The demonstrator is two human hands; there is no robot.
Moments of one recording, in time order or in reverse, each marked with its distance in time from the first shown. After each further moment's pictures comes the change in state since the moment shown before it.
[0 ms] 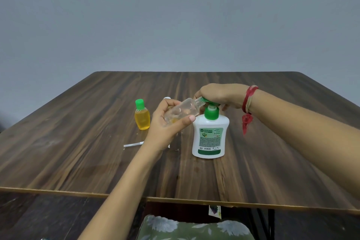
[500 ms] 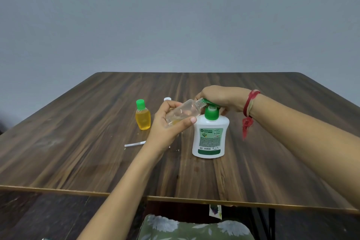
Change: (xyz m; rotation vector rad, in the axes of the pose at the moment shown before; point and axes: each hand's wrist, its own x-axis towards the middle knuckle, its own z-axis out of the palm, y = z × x) left_hand -0.002 0.000 0.002 0.038 0.008 -0.010; right_hand 0.004 0.010 0.005 0.141 0.002 -0.014
